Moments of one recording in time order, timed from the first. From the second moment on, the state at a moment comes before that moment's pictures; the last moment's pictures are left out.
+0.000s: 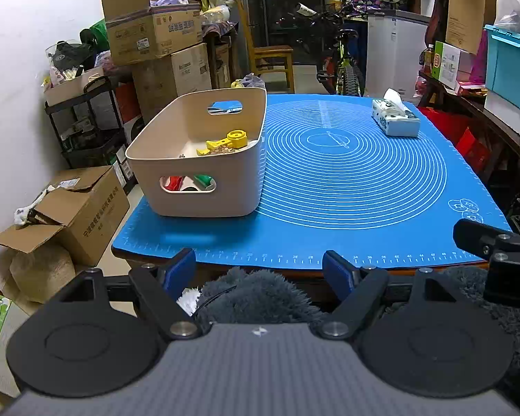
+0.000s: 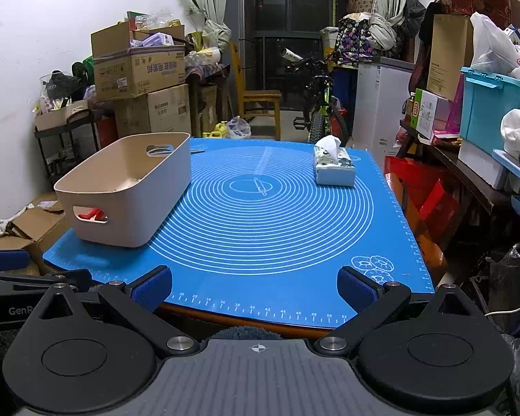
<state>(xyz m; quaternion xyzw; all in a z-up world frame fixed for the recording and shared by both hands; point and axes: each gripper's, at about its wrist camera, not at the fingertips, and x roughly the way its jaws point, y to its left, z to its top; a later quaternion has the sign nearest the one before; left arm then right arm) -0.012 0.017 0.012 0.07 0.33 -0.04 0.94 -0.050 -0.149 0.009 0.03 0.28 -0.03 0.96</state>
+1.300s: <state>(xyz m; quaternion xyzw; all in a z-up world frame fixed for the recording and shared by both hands) -0.014 0.014 0.013 0.07 0.32 -0.05 0.94 -0.049 -0.153 0.002 0.03 0.29 -0.03 0.96</state>
